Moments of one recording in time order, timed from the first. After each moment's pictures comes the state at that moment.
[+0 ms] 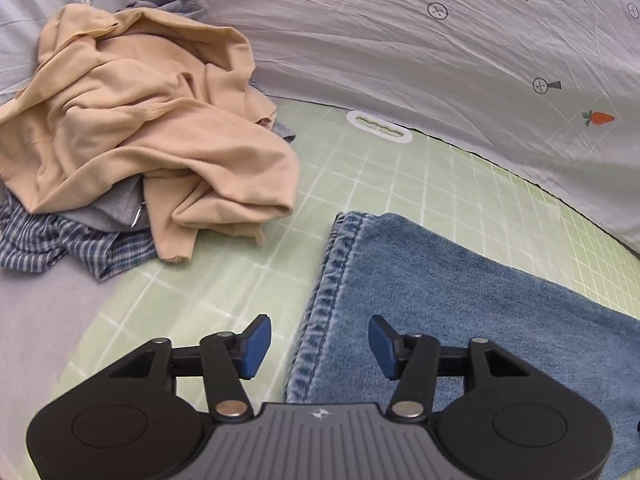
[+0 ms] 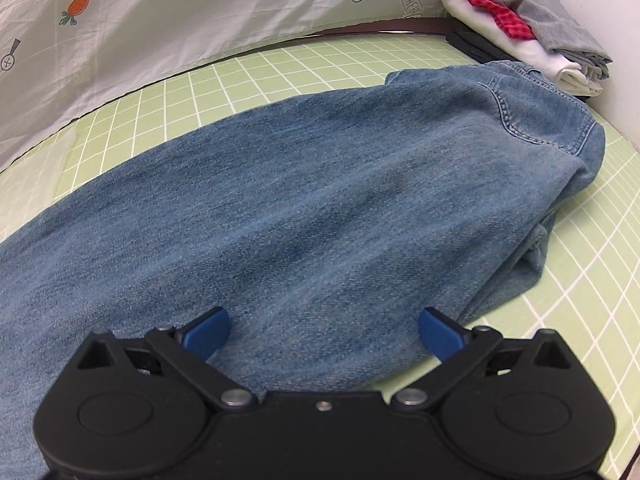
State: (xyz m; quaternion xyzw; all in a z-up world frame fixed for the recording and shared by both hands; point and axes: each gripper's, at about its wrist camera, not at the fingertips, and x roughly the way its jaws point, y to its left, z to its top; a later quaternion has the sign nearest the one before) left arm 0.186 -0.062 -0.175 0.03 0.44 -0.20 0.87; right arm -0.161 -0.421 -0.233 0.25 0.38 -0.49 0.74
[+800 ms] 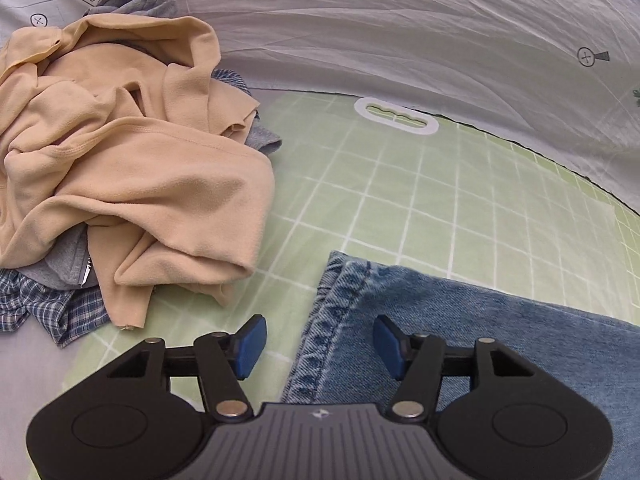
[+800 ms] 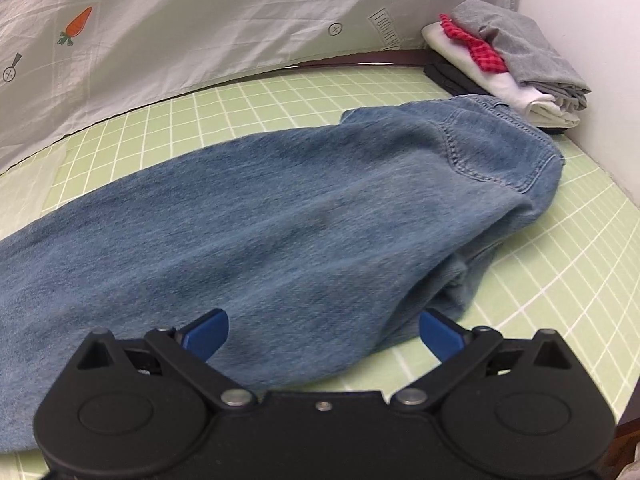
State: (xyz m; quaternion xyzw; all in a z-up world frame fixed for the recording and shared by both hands) left arm 0.228 -0.112 -0.188 0.06 0.46 -0.16 0.87; right arm -0.208 -0.435 -0.206 0.20 0.37 -0.51 0.75
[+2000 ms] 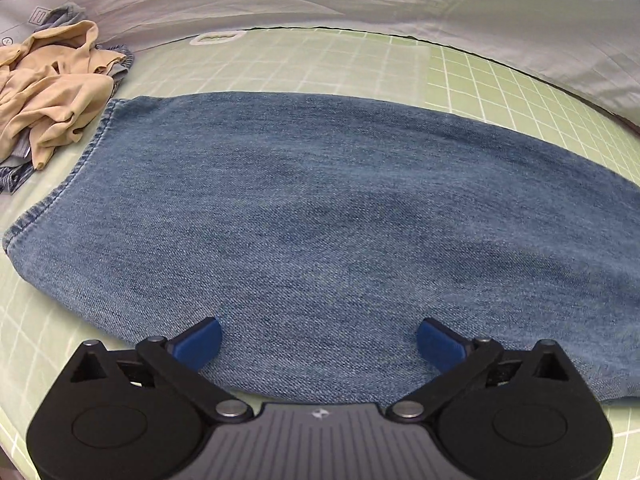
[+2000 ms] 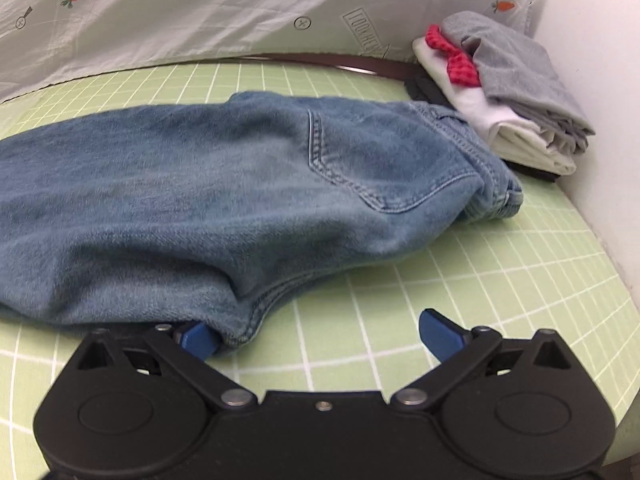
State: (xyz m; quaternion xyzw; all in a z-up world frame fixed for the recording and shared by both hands) left arm -0.019 -0.268 -0.210 0.12 0.49 -0.17 0.85; right arm -0.337 -0.528 -0.228 0.11 0.41 -0.43 0.80
